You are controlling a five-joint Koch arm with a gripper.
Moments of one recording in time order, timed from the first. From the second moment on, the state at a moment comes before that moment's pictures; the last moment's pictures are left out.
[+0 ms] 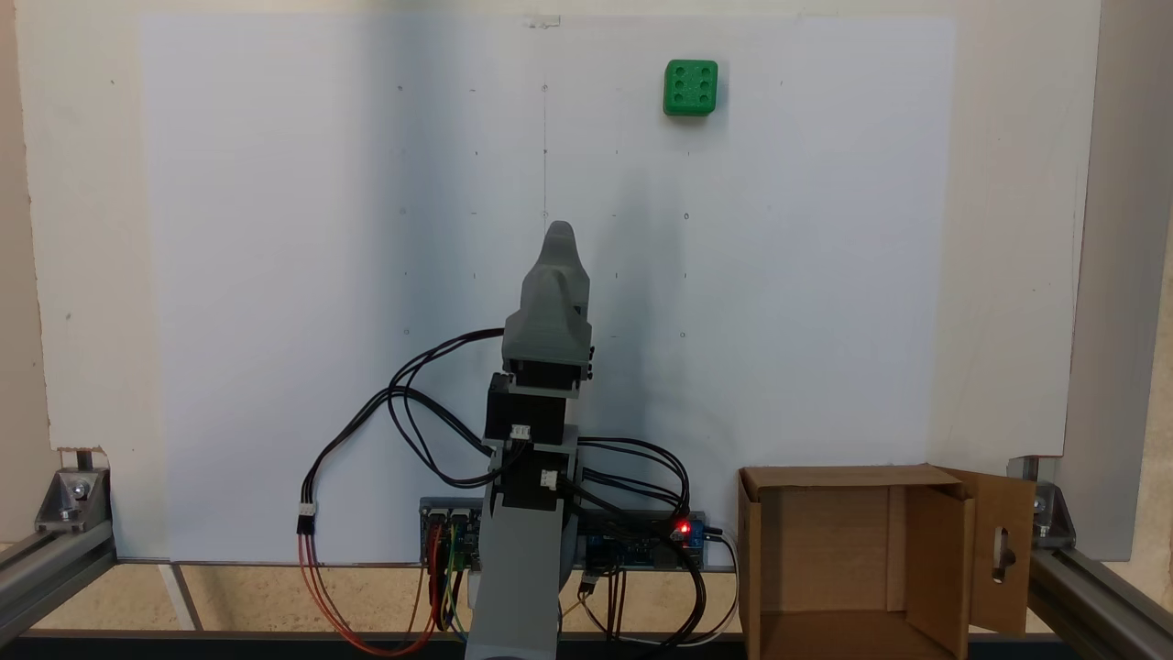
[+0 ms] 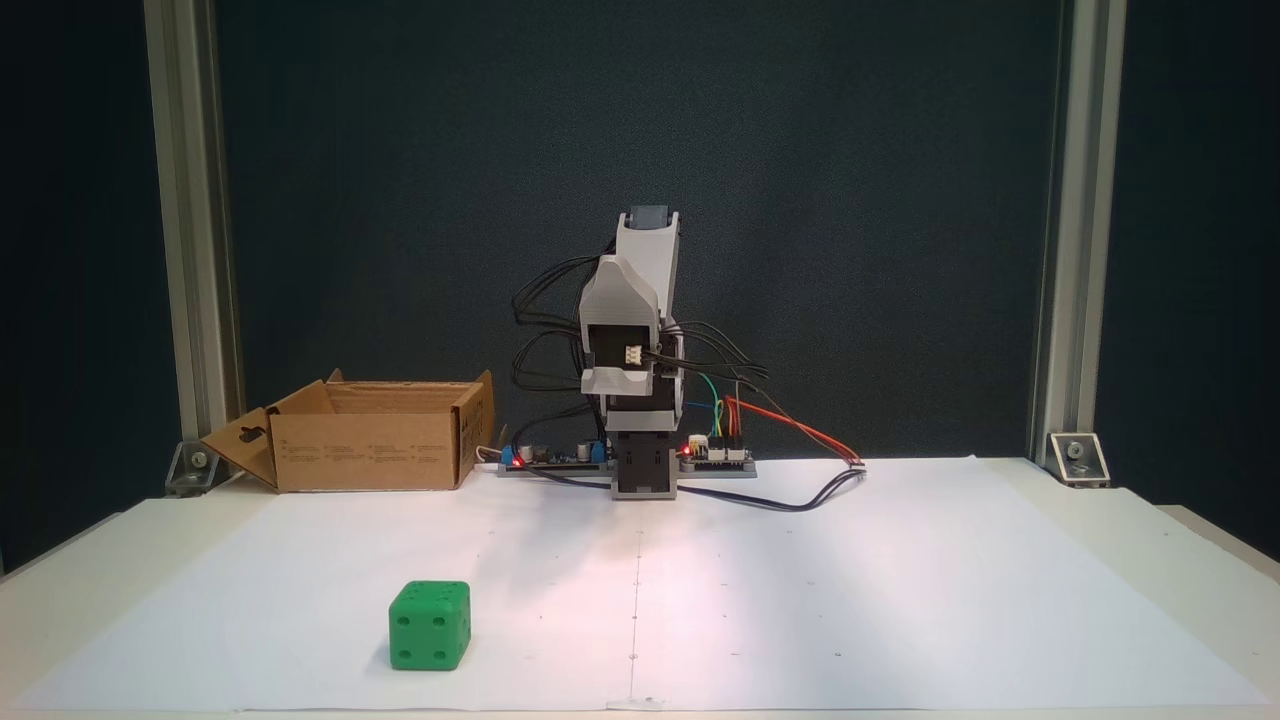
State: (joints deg) arm 4.8 129.5 176.4 -87.7 -2.2
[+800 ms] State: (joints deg) arm 8.4 129.5 144.2 -23.6 -2.2
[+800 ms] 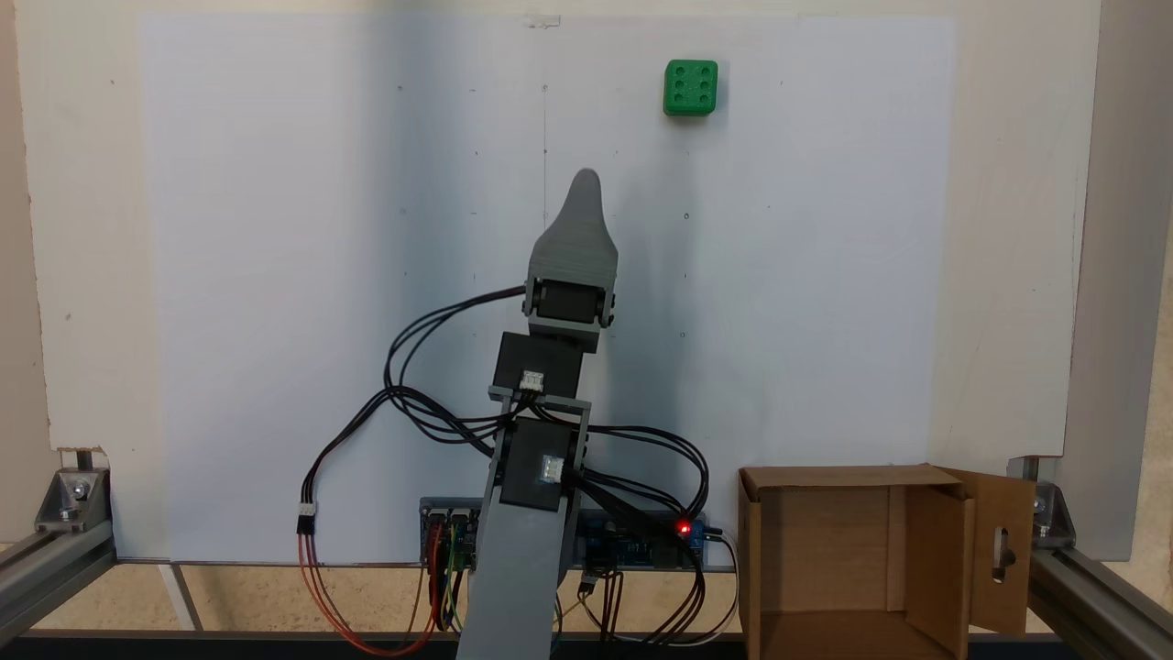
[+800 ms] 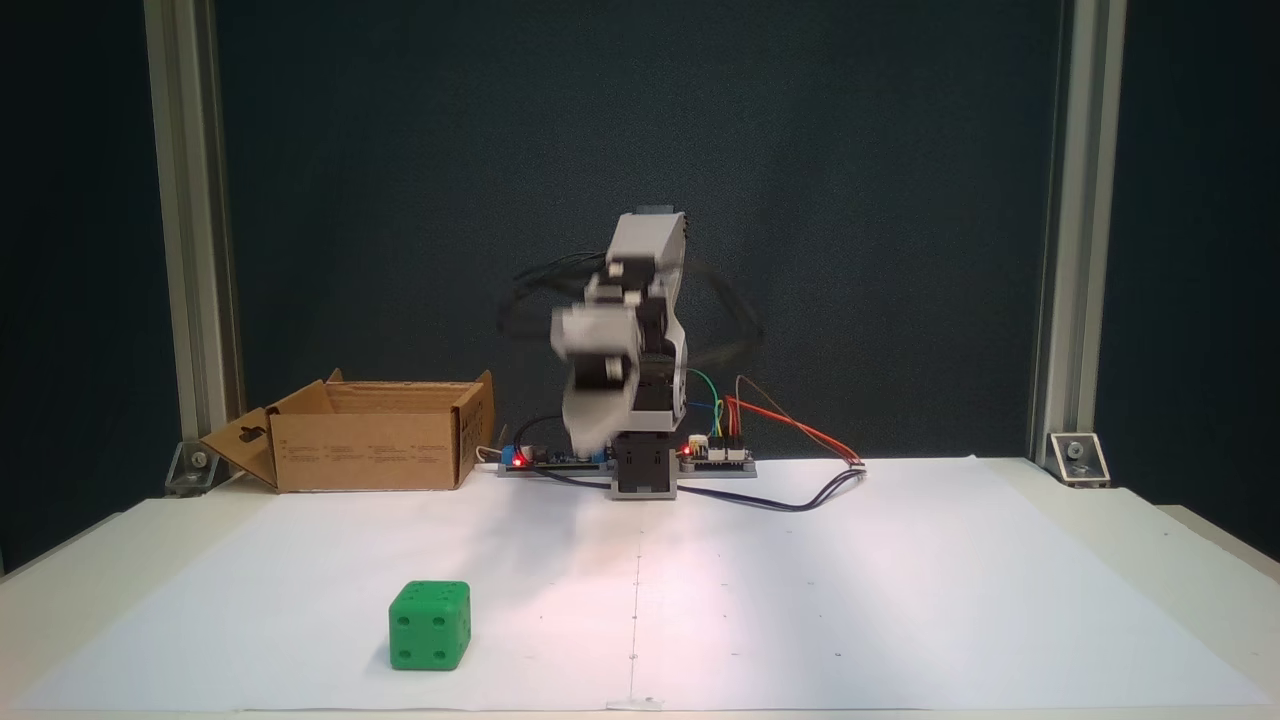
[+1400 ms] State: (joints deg) arm 9.8 101.2 86.6 43.2 -2.2
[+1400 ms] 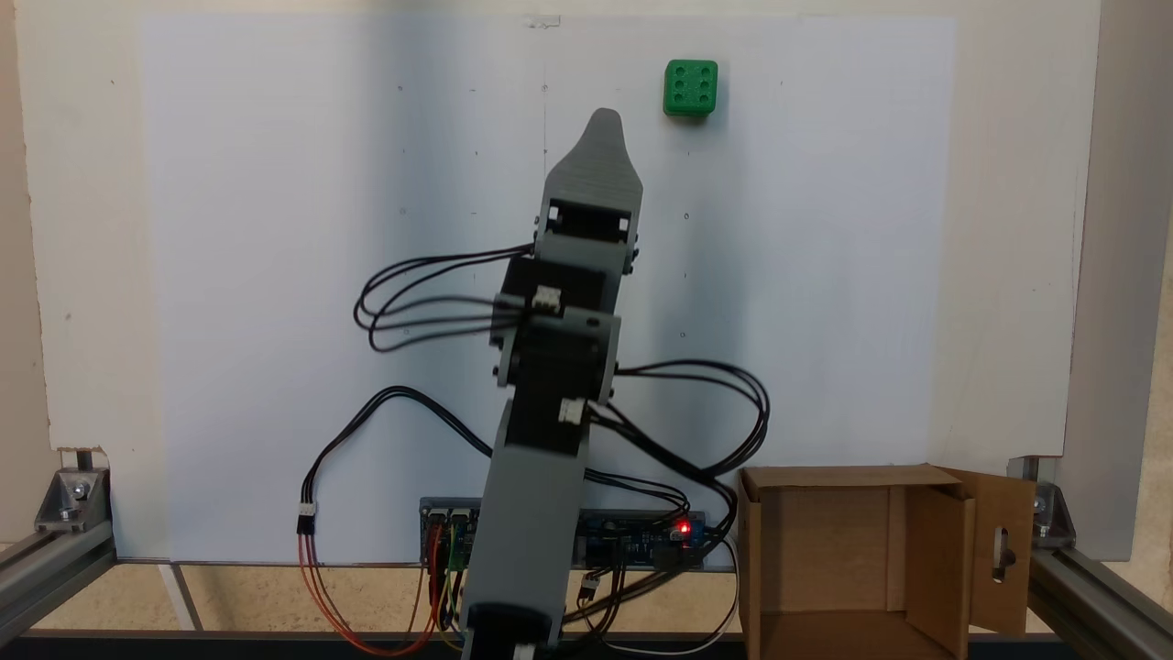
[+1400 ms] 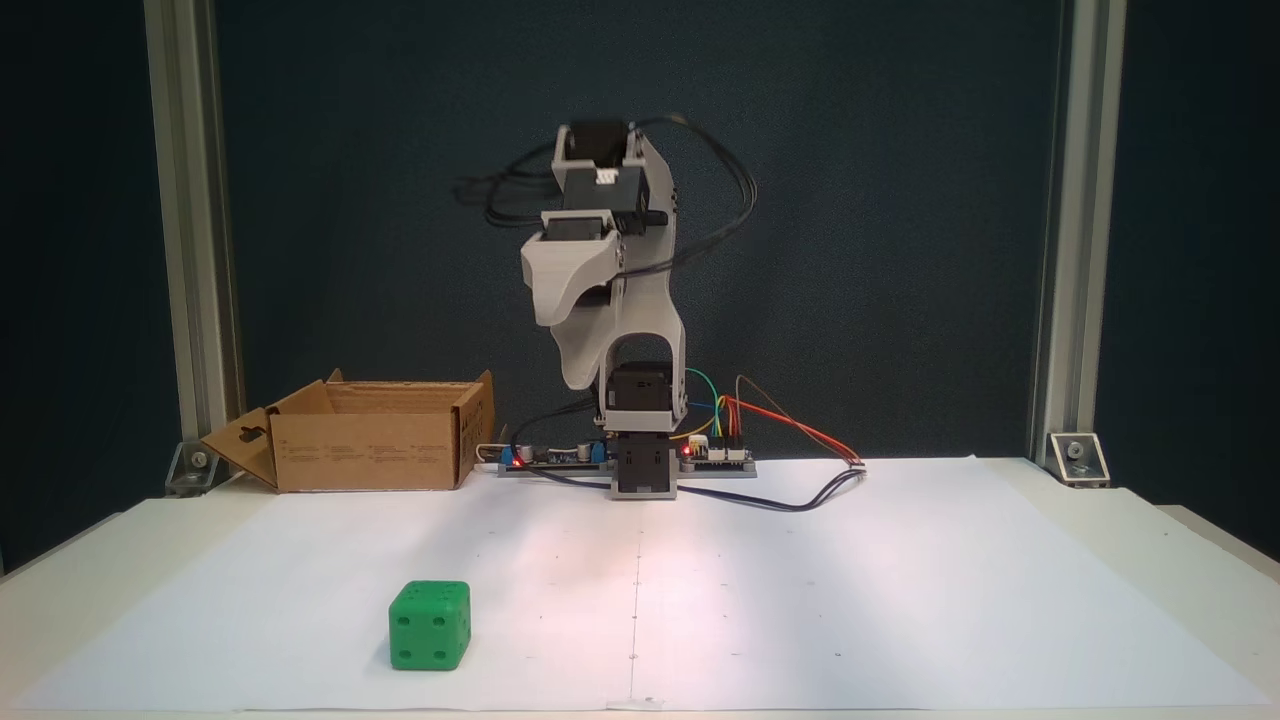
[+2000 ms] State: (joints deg) arm 17.9 72.7 49.2 72.3 -7.7
